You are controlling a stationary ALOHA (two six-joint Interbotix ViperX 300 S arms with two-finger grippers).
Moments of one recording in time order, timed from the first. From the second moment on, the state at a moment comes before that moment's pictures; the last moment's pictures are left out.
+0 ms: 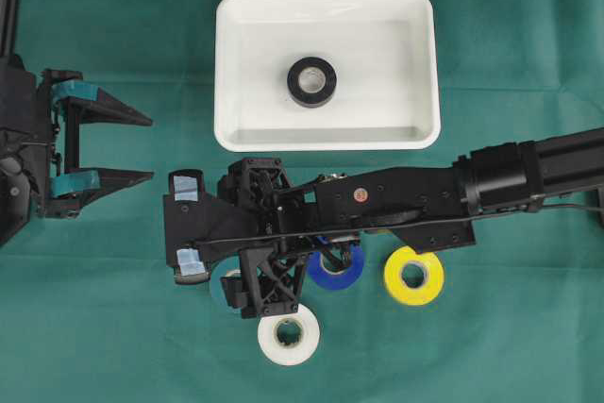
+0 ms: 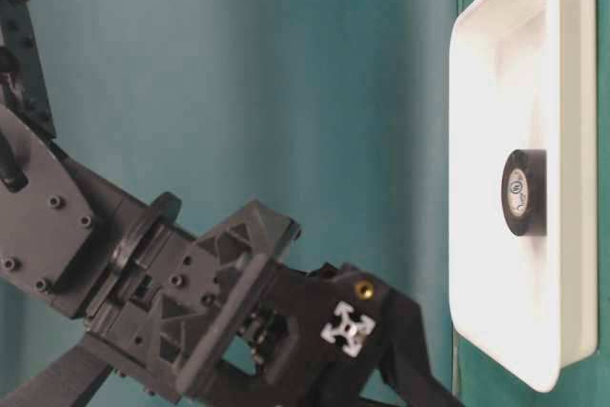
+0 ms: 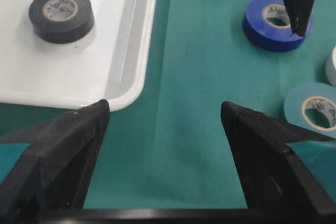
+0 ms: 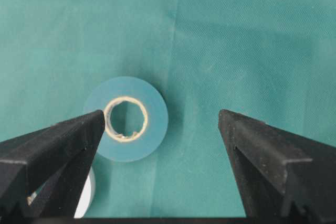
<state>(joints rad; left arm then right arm) 0.08 -0.78 1.29 0.00 -0.12 -0.04 0.15 0.36 -0.14 -0.02 0.73 0.22</state>
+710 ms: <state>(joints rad) 0.08 -0.78 1.29 0.00 -0.12 -0.04 0.15 0.44 -0.14 -0.02 0.70 0.22</state>
